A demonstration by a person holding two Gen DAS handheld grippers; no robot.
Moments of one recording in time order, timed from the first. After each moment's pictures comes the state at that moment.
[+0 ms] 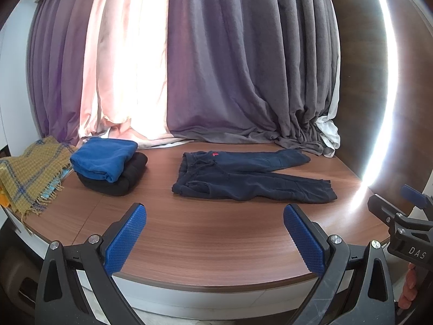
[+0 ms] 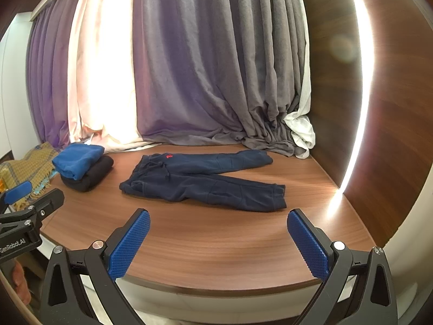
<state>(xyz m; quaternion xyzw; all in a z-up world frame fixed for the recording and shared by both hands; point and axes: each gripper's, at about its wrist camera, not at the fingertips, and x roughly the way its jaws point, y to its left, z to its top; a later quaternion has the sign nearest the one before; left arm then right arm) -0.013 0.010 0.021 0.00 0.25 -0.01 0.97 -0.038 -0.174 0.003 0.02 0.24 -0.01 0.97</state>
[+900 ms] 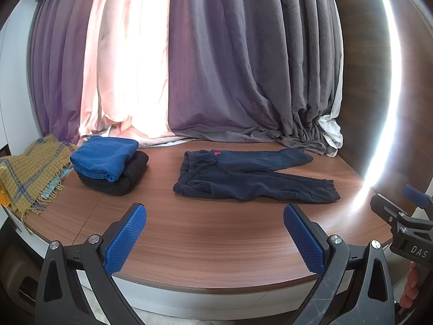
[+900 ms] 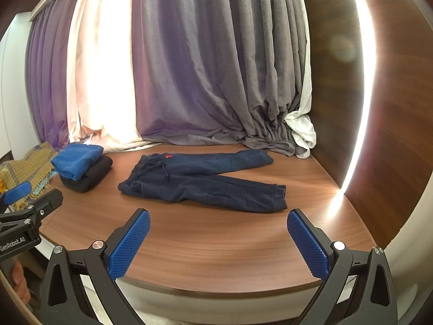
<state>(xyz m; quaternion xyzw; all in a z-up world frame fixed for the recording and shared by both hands) -0.011 0.015 0.015 0.01 0.25 -0.01 0.97 -0.030 -0.176 0.002 0.02 0.24 -0.01 0.97</state>
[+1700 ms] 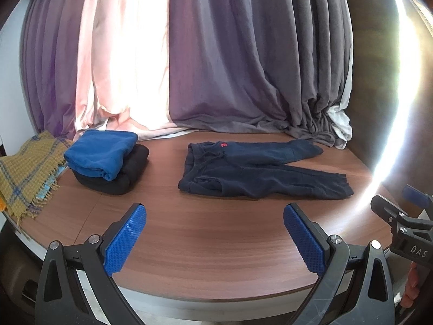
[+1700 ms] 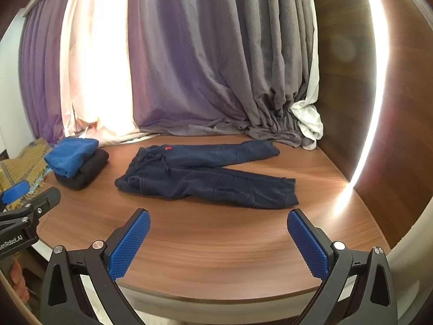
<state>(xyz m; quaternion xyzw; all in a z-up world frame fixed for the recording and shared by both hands) 0.038 0.044 -0.005 0.01 0.28 -0.02 0.96 0.009 -0.161 -0.014 0.02 0.27 -0.02 0.96</state>
